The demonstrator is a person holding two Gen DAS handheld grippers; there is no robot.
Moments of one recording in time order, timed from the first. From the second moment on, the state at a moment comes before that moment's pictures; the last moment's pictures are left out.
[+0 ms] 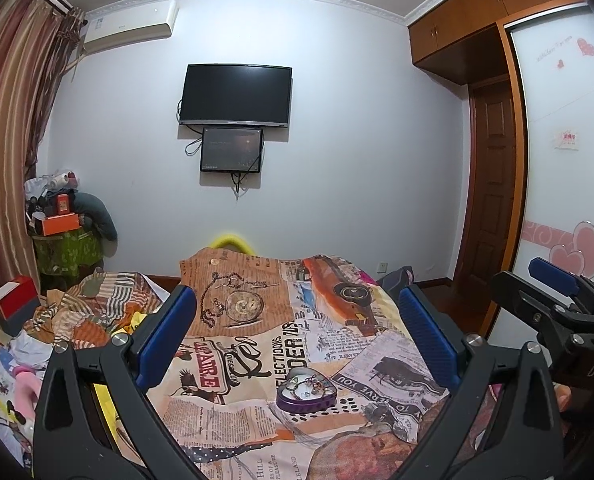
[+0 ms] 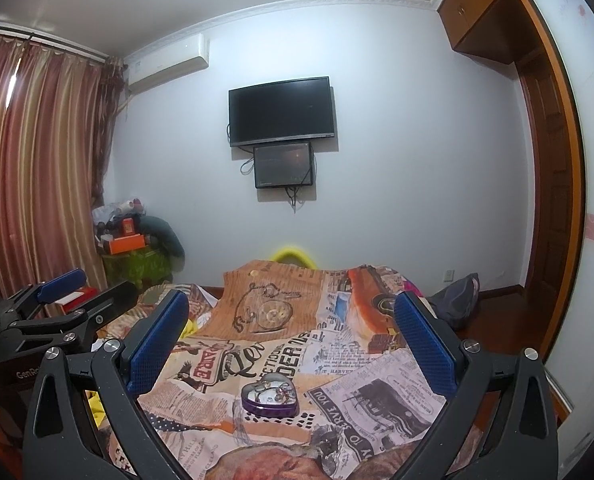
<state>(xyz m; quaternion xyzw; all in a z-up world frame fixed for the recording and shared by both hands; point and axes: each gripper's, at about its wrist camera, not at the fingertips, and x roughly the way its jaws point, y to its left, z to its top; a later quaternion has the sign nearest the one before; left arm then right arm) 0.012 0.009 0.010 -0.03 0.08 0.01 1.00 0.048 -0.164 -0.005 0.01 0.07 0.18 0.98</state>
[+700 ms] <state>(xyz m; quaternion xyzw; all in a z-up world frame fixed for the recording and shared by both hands) 0.016 0.010 0.009 -0.03 0.09 -0.01 1.00 0.050 -0.163 -0.005 0.00 0.07 0.18 0.98</state>
